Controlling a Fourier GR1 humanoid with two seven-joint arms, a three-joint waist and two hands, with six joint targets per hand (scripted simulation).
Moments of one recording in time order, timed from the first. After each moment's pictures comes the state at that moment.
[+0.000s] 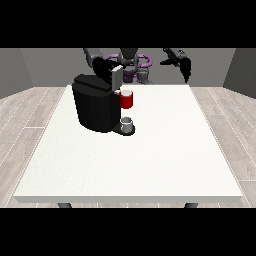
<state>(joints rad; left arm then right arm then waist) -0.27 0.09 0.18 -1.36 0.02 -0.18 -0.07 -0.70 -0.14 -0.06 -1.04 0.04 0.07 -0.06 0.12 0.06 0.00</state>
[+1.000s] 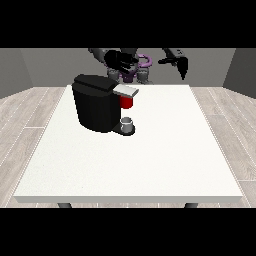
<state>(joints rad) -0.24 0.08 0.14 -1.36 0.02 -0.17 -0.16 -0.78 -0.04 0.01 -1.02 0.12 0.05 -0.11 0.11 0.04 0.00</state>
